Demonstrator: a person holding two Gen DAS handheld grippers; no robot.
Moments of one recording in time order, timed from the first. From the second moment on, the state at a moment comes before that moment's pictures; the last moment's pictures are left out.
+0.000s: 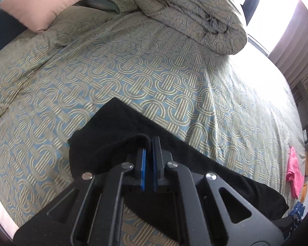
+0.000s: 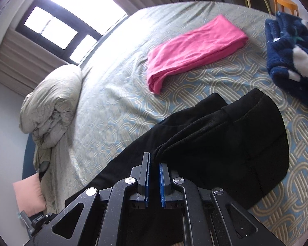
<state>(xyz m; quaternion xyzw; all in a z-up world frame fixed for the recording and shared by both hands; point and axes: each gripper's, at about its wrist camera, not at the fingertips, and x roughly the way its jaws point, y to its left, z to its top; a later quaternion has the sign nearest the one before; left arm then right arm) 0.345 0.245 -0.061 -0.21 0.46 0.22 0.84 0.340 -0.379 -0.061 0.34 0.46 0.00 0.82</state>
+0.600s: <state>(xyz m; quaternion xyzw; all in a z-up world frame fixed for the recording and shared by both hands) 0.447 0.247 -0.115 -0.16 0.54 0.25 0.79 0.439 -0.369 -0.114 0.32 0.53 -0.02 0.79</state>
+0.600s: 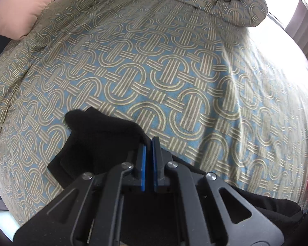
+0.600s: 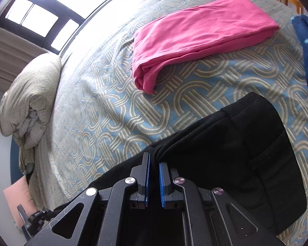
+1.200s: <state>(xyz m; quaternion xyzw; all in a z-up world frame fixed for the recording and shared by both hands) 0.432 0.296 -0.096 -0.12 0.53 0.28 0.79 0.493 -0.376 -0.142 0.33 0.58 -0.03 0.74</state>
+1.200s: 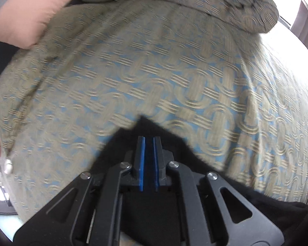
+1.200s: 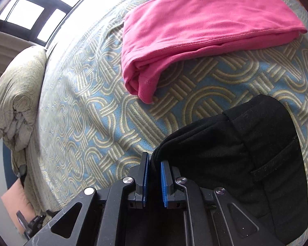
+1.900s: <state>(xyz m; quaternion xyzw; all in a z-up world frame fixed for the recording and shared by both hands) 0.333 0.349 -0.170 -0.27 0.56 0.22 0.75 0.406 -0.325 -0.070 0.21 0.55 0.00 0.81</state>
